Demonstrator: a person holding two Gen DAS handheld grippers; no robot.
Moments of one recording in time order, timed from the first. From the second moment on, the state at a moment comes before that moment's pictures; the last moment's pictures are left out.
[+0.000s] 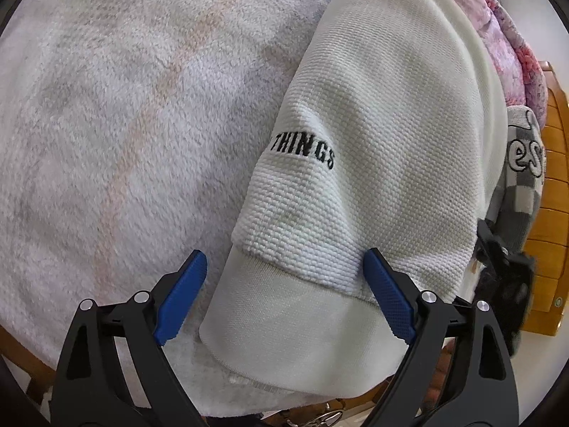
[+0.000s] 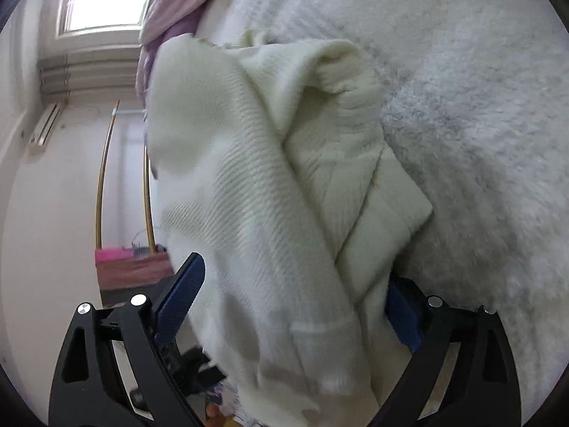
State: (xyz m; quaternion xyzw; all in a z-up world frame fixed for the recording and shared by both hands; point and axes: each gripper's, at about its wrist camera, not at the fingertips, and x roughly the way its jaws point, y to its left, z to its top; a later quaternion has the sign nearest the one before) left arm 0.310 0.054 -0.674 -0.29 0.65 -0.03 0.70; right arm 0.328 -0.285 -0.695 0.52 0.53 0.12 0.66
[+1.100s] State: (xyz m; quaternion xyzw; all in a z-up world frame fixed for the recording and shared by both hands) left arm 0.334 0.020 -0.494 -0.17 0.61 -0.17 0.75; right arm 0.346 -0.235 -0.465 0.28 0.51 0.08 0.81
